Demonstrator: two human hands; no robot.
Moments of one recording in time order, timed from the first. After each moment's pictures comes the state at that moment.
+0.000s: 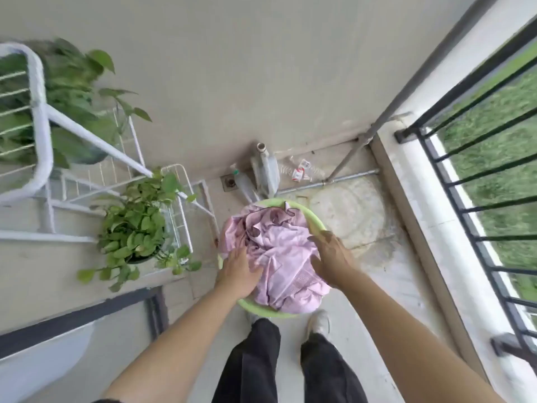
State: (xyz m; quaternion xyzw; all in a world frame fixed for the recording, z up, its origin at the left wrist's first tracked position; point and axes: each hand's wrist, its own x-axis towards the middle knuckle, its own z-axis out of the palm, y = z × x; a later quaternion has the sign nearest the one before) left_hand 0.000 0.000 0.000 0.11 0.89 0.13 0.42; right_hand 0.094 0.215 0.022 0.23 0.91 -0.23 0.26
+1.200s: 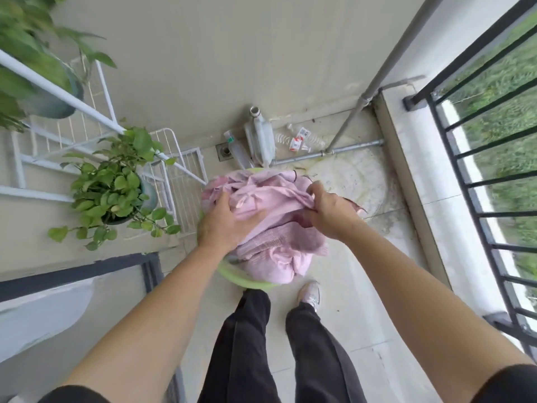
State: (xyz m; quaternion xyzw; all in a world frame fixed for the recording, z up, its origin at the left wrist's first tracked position) left_hand 0.006 0.046 0.031 0.05 0.94 0.16 0.29; right_hand 0.093 0.270 0.021 0.18 0.92 -0.28 0.22
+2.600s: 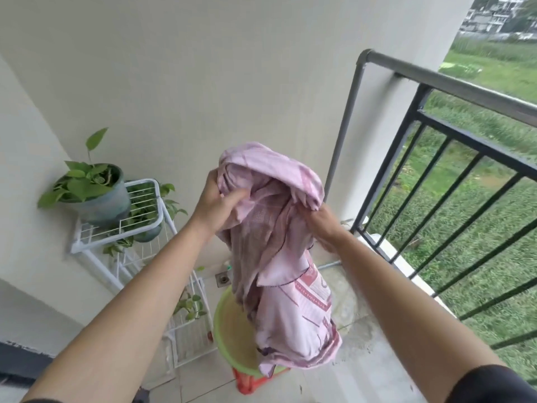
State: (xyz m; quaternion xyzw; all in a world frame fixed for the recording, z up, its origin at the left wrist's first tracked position) left_hand 0.024 -0.022 0.416 0.29 0.68 0.66 0.14; right_hand 0.143 0.171 0.364 0.23 0.71 -0.65 -0.14
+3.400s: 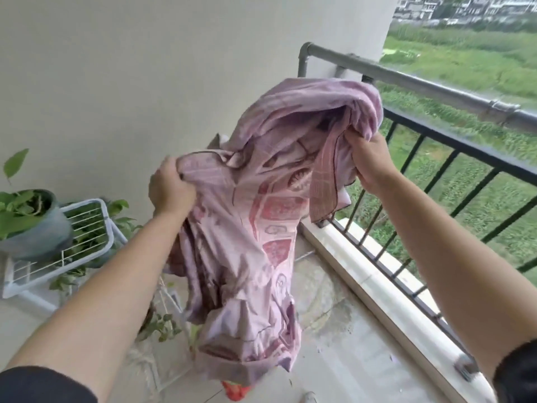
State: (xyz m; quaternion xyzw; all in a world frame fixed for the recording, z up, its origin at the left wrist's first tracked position) left_hand -0.021 0.039 0.415 0.19 0.89 0.39 -0.16; right_hand 0.202 0.284 0.483 0.29 0.65 -0.60 -0.37
